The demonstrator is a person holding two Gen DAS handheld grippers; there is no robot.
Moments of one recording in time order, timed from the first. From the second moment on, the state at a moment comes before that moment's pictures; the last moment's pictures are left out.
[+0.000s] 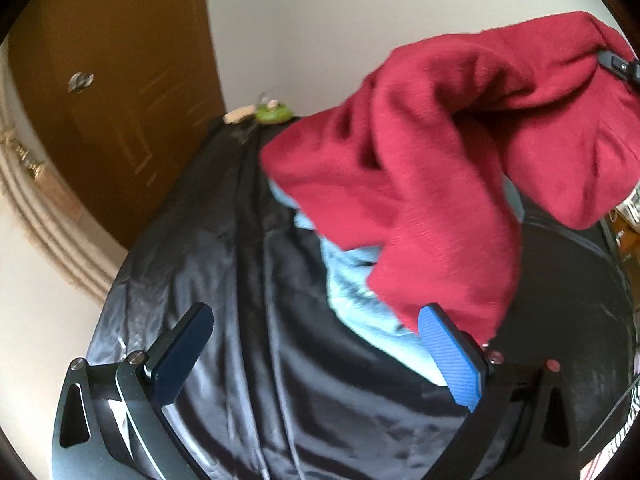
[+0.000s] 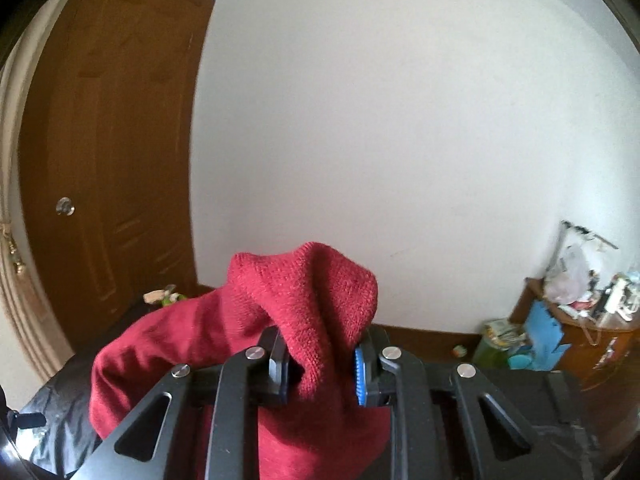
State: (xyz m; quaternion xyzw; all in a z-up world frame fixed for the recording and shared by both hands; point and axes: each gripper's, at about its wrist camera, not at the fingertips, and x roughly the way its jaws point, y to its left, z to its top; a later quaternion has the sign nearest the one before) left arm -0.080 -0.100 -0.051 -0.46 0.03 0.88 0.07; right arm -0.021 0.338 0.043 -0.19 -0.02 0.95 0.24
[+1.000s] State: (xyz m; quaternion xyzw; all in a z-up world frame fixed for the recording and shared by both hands) left arm -0.014 0.011 -0.010 -0.42 0.08 0.90 0.11; right arm 0.239 0.405 0.133 -0.05 -0.04 0.88 0.47
